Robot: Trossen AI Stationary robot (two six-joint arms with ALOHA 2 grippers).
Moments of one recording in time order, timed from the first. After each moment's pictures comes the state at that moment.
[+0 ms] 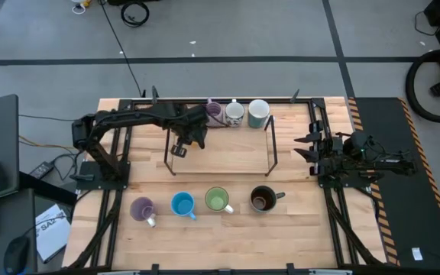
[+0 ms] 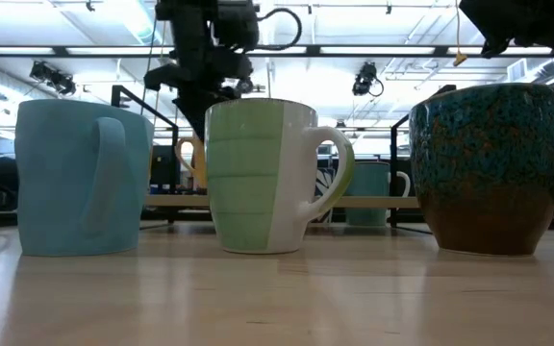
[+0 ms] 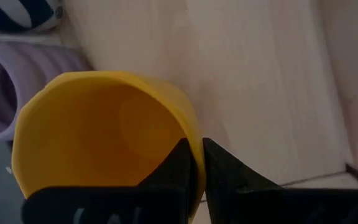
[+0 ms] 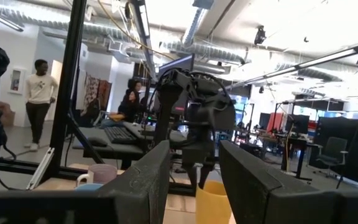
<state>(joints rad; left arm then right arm) 0.31 1.67 1.40 -1.03 -0.08 0.69 -0.04 0.01 0.15 0.22 -0.02 -0.19</state>
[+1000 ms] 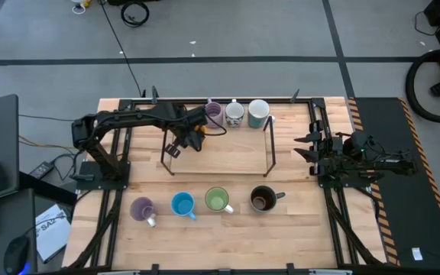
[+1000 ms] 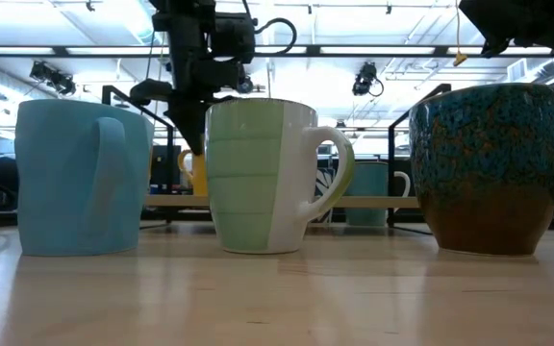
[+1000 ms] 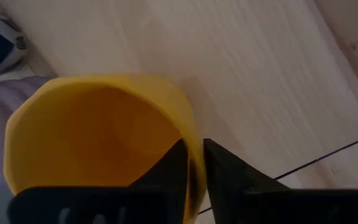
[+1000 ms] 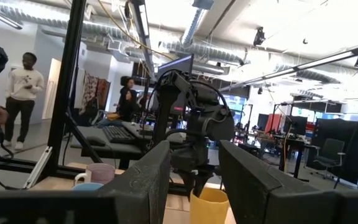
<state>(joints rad) 0.30 1.67 1.33 -1.00 -0.05 0.95 -0.04 0.01 0.15 0.22 -0.02 -0.20</state>
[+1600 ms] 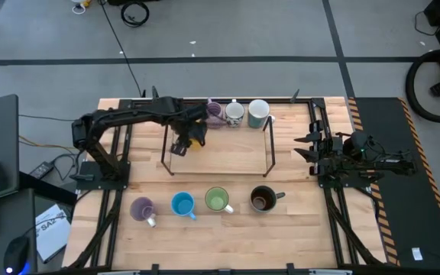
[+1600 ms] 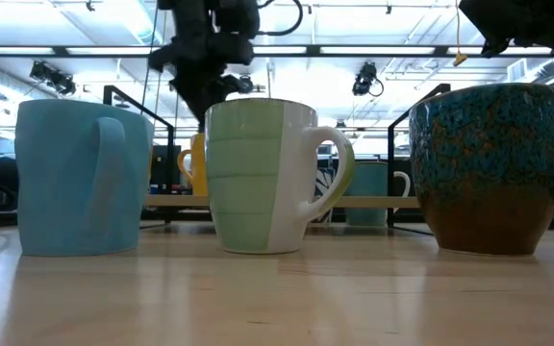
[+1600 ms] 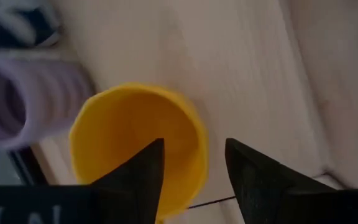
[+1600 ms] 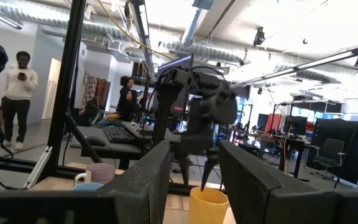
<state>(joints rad) 0.31 1.67 1.49 -1.10 0.00 0.63 -0.04 0.01 0.15 0.22 -0.02 -0.20</state>
